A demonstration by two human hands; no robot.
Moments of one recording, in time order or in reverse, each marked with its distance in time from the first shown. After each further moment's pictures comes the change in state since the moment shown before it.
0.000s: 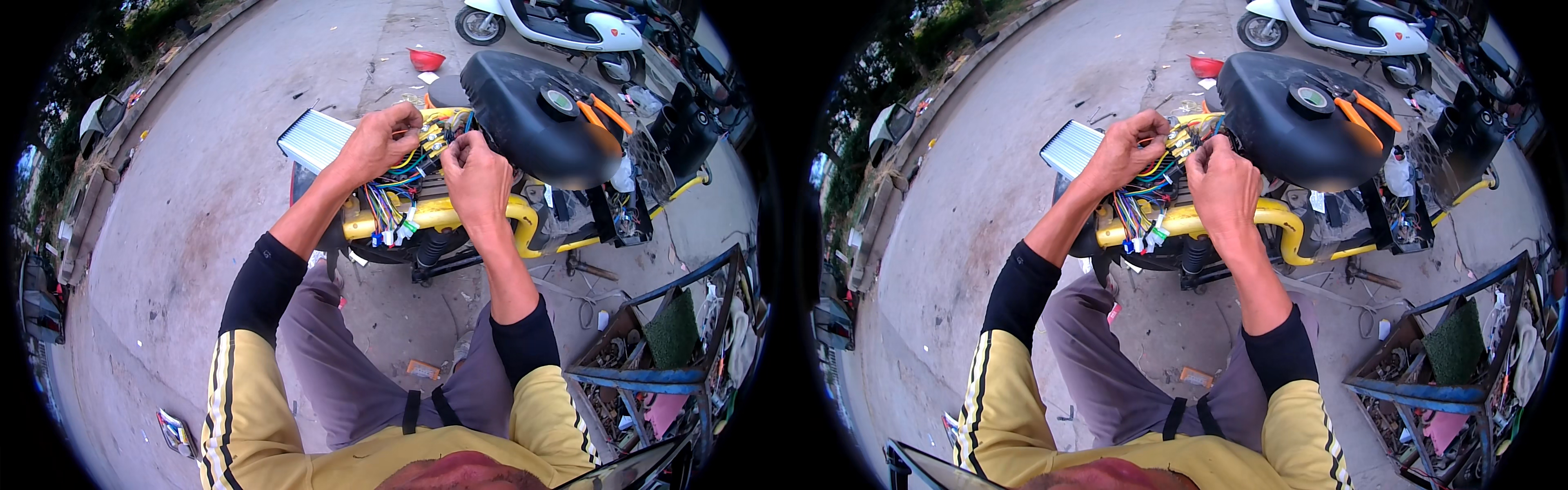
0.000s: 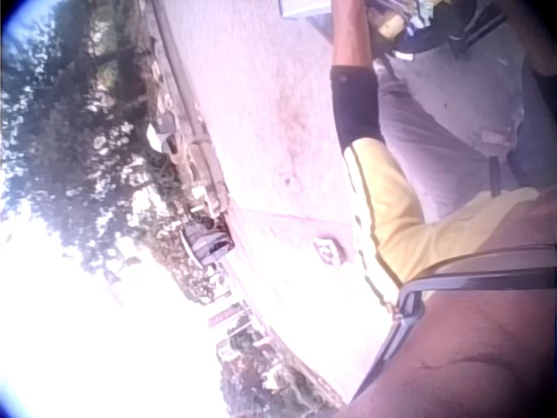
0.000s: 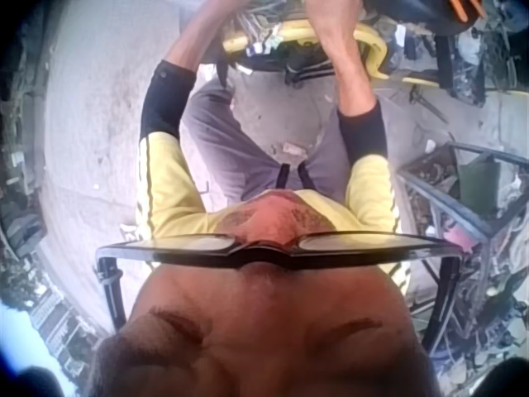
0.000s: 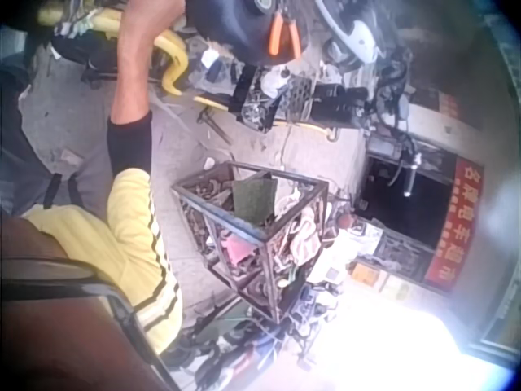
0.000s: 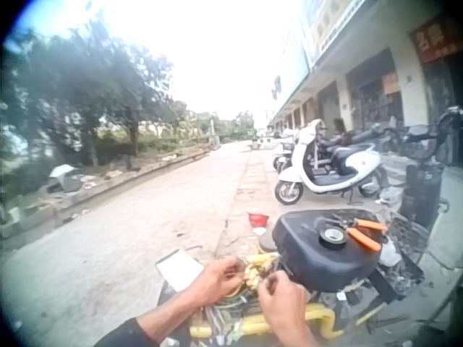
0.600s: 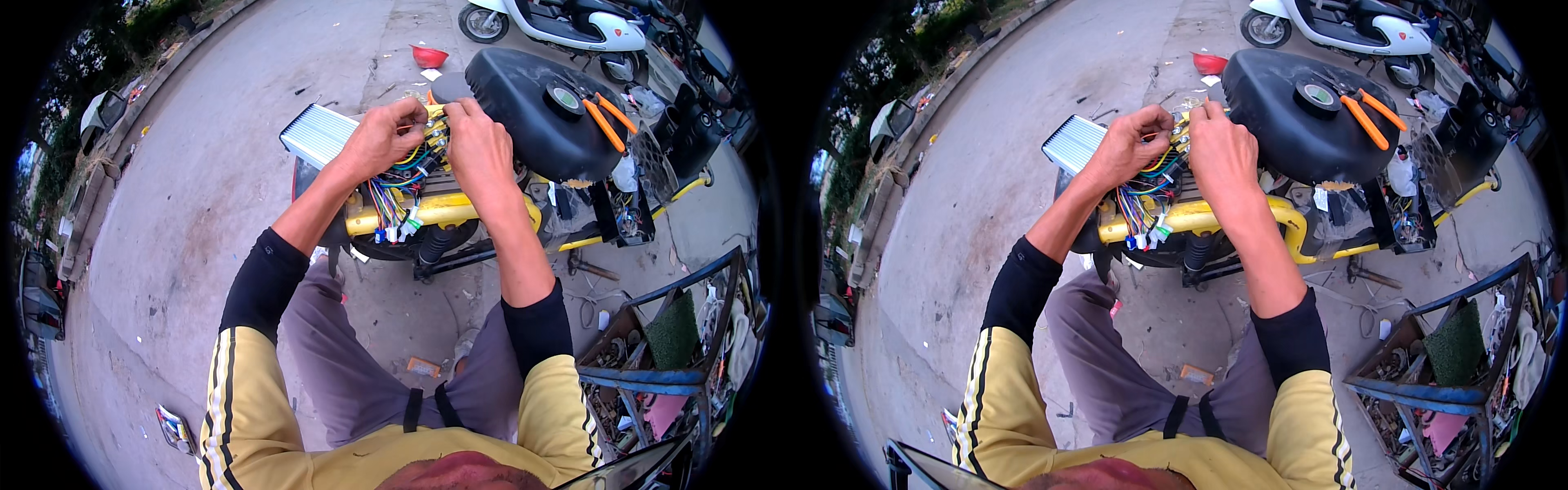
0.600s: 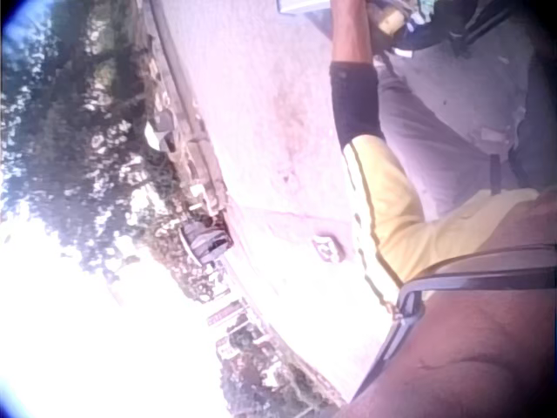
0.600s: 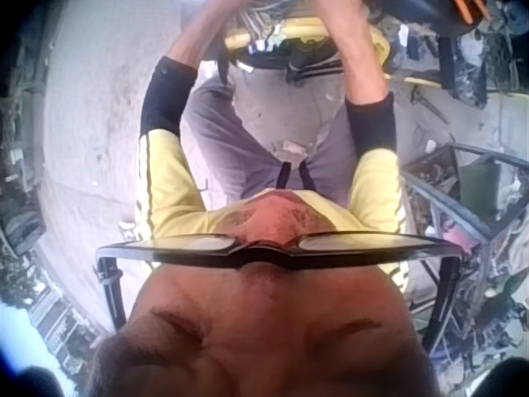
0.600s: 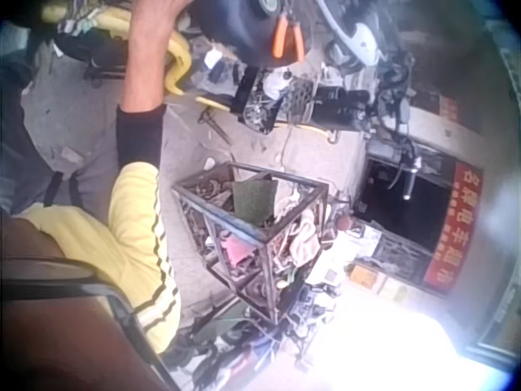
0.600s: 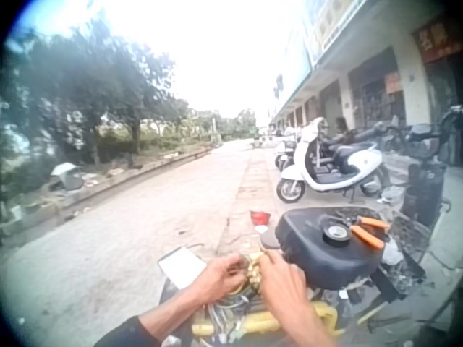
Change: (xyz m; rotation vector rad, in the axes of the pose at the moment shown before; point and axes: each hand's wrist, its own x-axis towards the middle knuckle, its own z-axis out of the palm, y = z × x) left_hand 0.000 -0.001 0.000 0.021 0.006 0.009; right_hand 0.039 -0.015 -0.008 -0.349 -0.207 -0.299
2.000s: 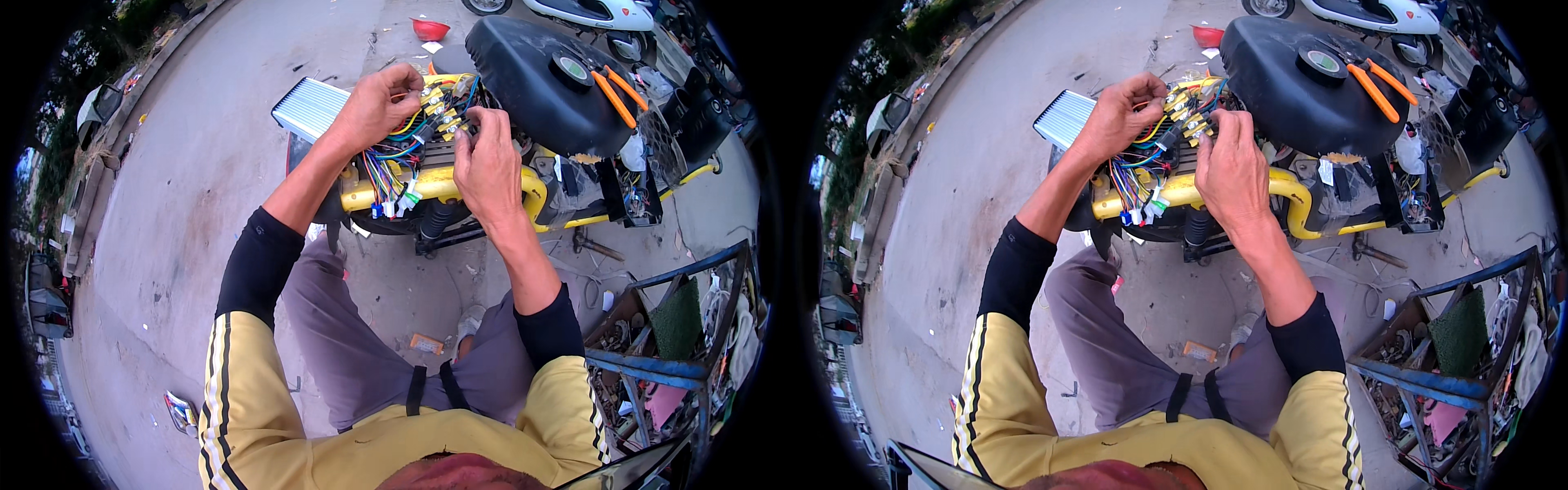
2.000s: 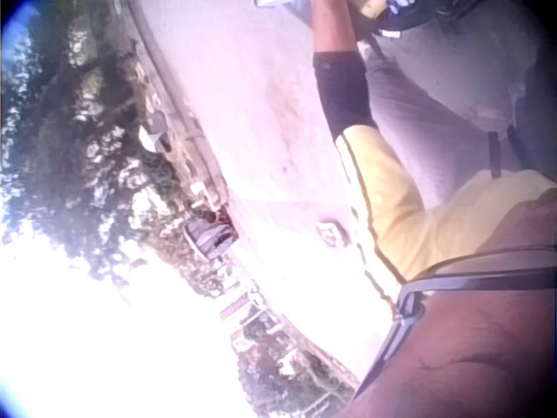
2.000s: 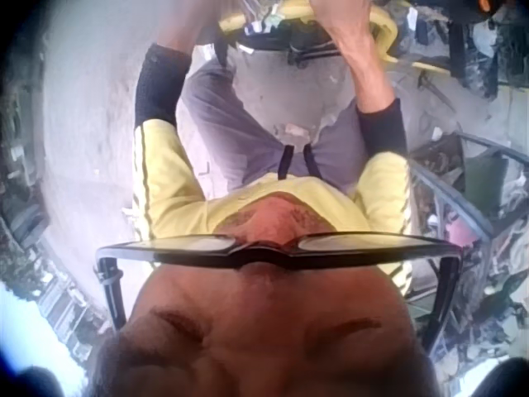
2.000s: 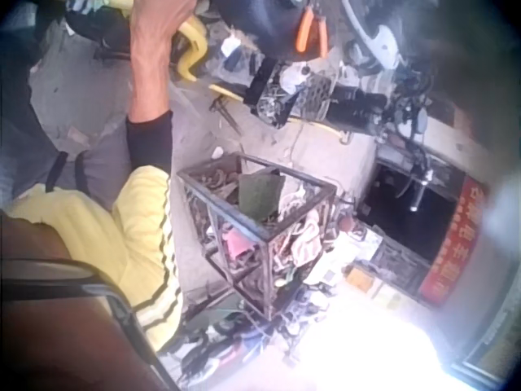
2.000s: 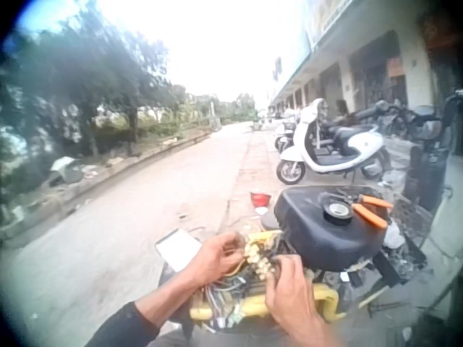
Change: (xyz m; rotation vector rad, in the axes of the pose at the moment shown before) left_hand 0.002 -0.003 0.001 -0.090 -0.007 -0.028; right_hand -0.066 0.007 0.012 0.413 0.151 0.120
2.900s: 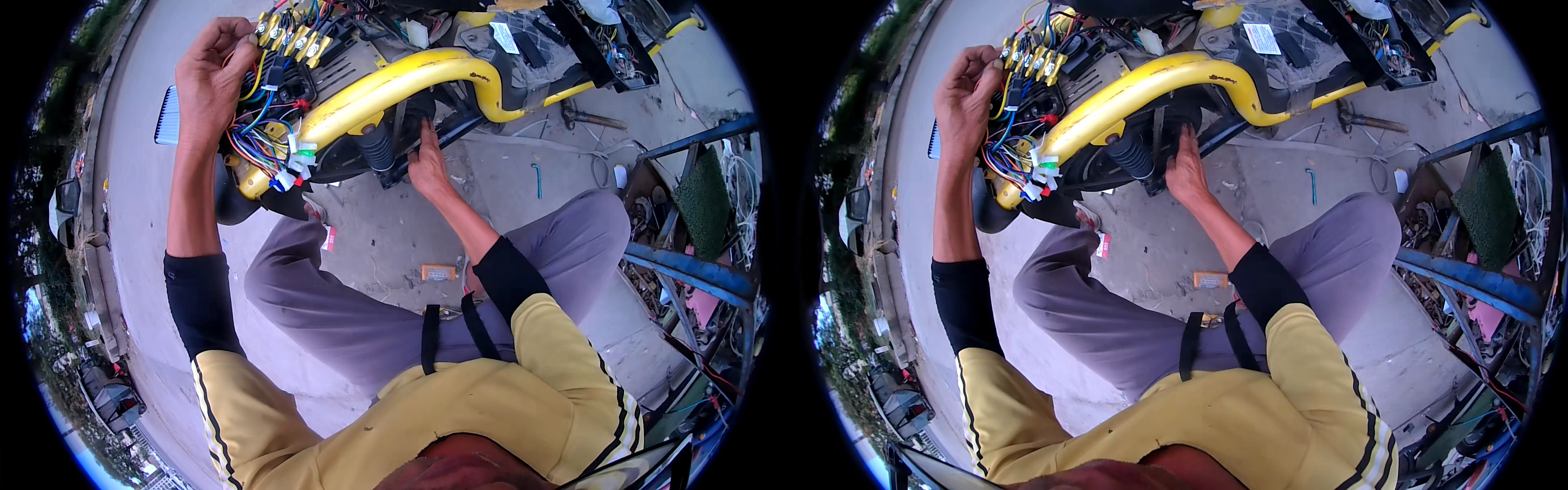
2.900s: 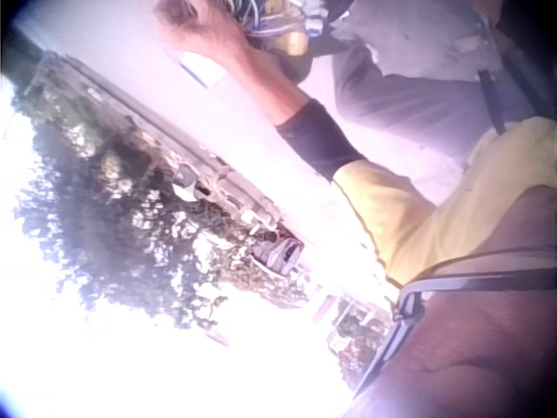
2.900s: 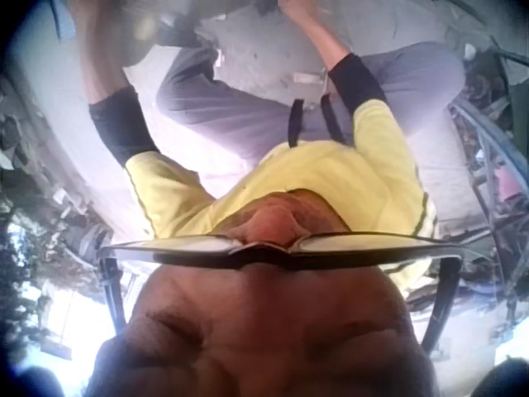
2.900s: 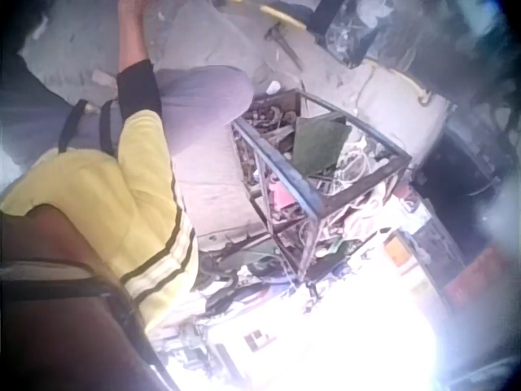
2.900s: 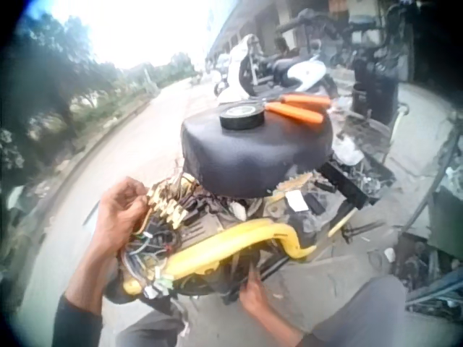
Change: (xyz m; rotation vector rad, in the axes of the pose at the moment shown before) left_hand 0.002 -0.008 -0.002 -0.058 0.060 -0.038; right_hand -0.226 0.137 0.133 0.207 -0.169 0.766
